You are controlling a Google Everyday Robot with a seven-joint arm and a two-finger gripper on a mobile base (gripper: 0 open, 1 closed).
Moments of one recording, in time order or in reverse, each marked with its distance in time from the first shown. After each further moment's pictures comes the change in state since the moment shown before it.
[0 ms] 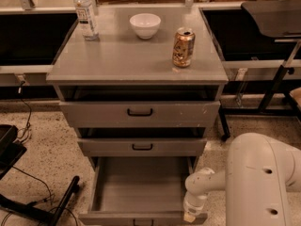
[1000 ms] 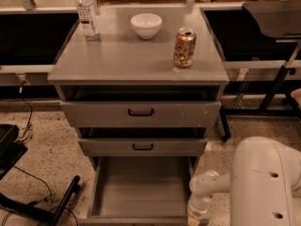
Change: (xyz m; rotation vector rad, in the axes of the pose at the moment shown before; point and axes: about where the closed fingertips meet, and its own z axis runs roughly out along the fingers) arm 0.022 0.017 0.004 -0.065 0.016 0.020
